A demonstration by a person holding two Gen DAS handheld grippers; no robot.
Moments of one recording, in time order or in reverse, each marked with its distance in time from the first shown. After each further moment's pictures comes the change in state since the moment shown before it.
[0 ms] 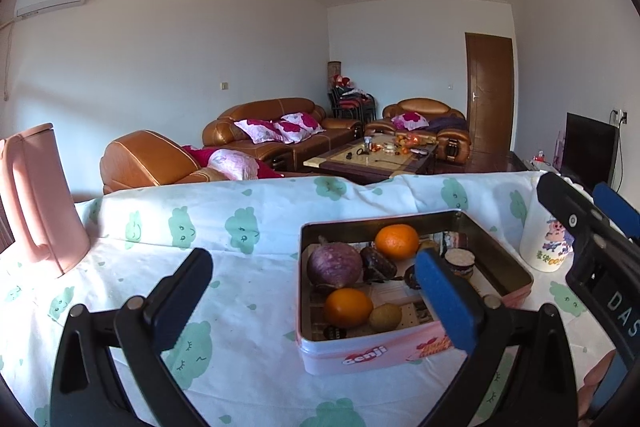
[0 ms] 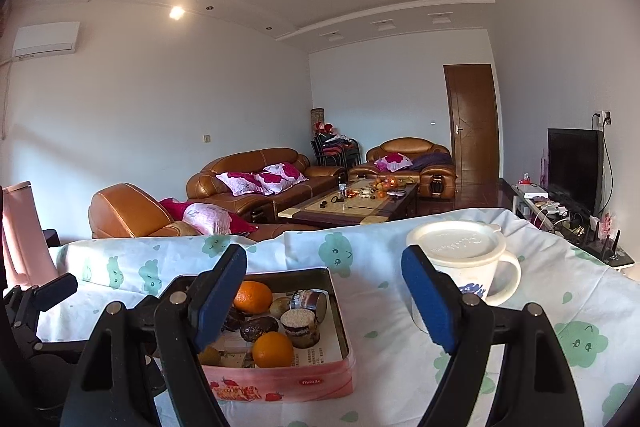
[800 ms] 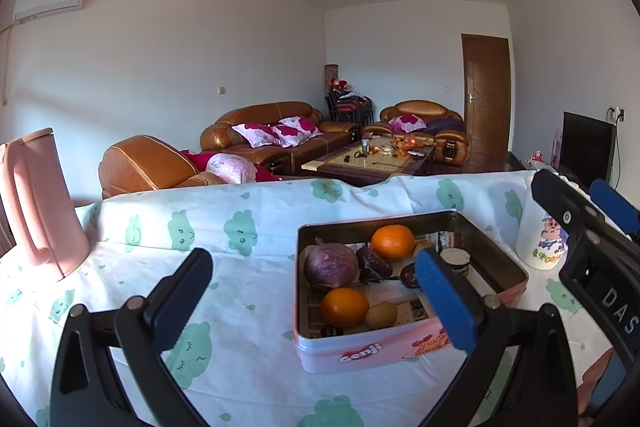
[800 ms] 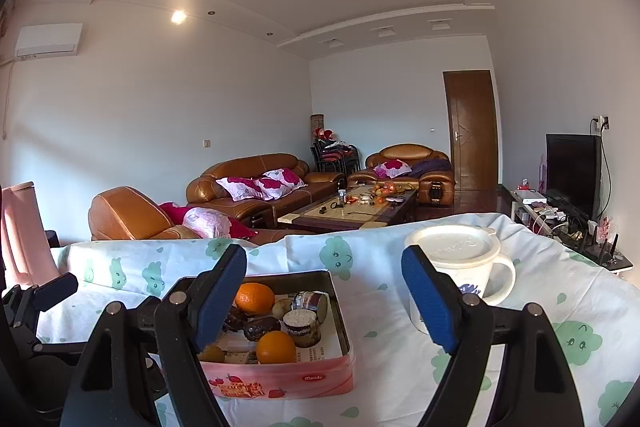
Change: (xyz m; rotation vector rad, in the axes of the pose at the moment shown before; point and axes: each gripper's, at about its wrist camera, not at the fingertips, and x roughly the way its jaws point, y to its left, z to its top) left arm -0.003 -0.003 -0.002 0.014 -0.013 -0.002; right arm -0.005 0.000 0.000 0.000 -0.010 -0.006
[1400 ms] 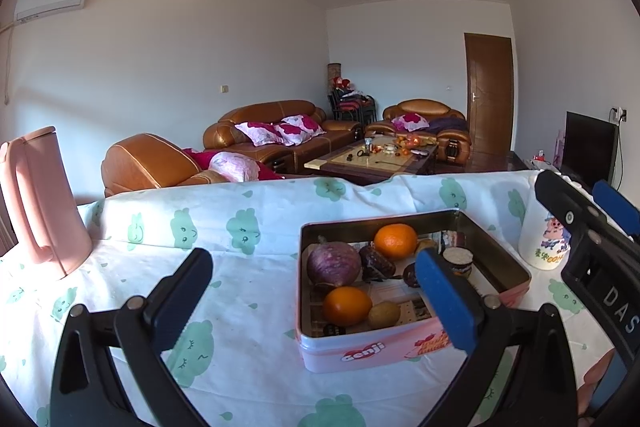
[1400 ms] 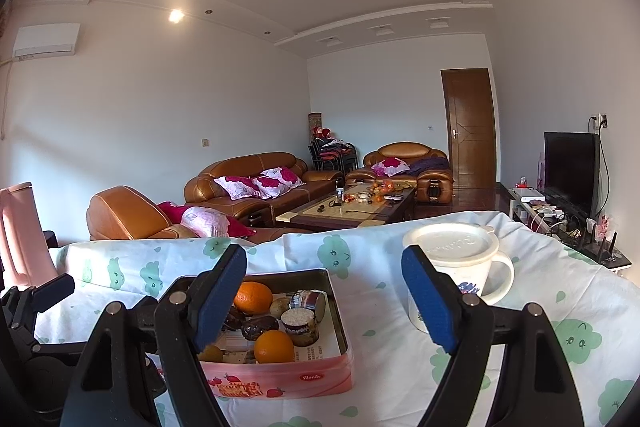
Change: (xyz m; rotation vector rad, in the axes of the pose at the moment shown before) left arm -0.001 0.000 -0.001 -0.001 0.001 0.003; right arm 0.000 0.000 0.000 0.001 0.004 -0.006
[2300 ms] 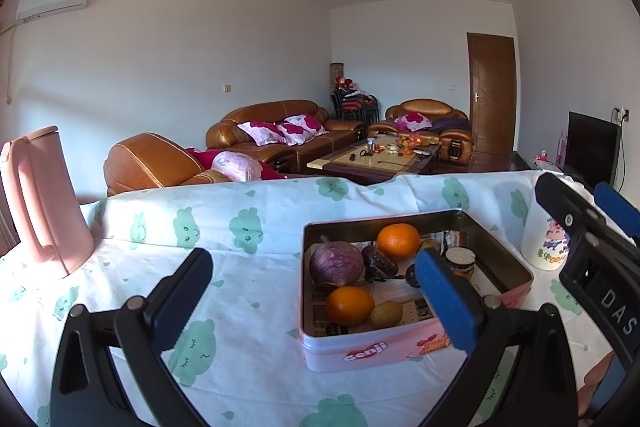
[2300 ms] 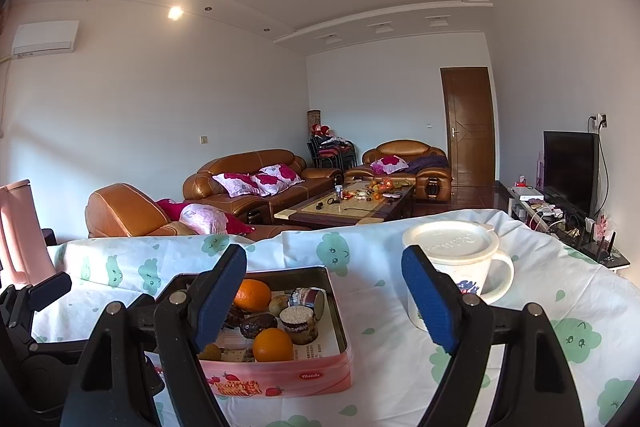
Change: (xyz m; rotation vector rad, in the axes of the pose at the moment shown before) left arm 0.000 0.004 -0.002 -0.002 0.002 0.005; right arm 0.000 -0.001 0.000 -0.002 0.004 -0.002
